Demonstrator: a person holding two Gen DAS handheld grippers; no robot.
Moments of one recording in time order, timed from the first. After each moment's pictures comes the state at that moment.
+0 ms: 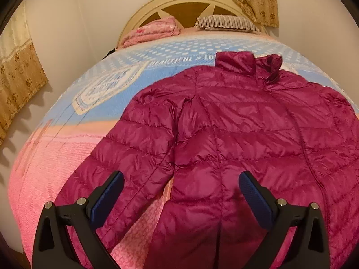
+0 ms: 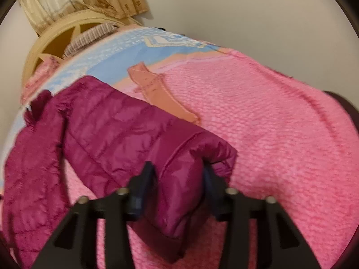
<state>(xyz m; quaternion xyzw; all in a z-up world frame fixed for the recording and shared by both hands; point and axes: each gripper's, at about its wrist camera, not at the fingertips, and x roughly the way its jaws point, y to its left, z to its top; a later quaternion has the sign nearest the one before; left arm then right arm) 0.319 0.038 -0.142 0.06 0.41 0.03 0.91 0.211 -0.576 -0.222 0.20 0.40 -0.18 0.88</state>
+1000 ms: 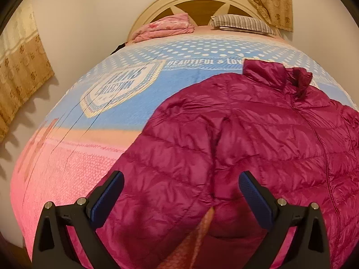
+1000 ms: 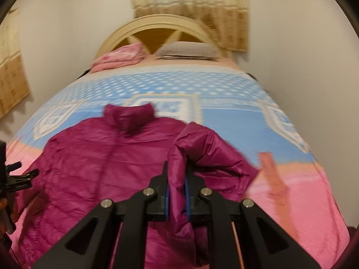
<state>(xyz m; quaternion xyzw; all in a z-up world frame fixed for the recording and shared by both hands) 0.360 0.090 -0.130 0.04 0.41 0.06 0.91 0.356 -0.377 -0.104 0.00 0.33 0.04 0.94</state>
